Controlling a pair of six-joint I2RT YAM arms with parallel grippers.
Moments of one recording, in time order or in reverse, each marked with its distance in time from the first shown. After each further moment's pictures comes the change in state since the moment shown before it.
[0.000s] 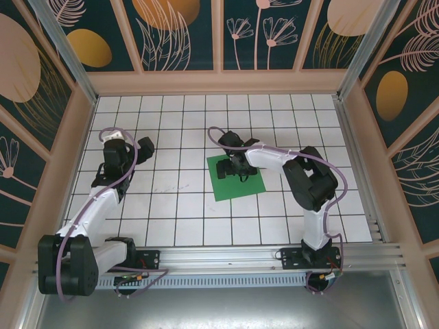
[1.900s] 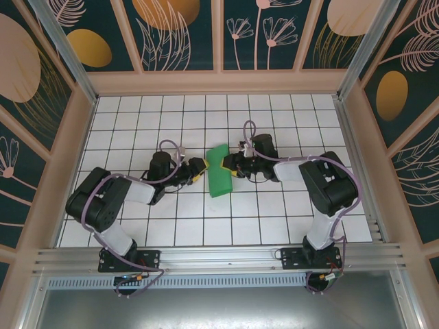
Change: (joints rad) left arm -0.379 0.578 -0.110 0.782 0.663 -0.672; right arm -0.224 -0.148 -0.476 0.954 -0.861 0.481
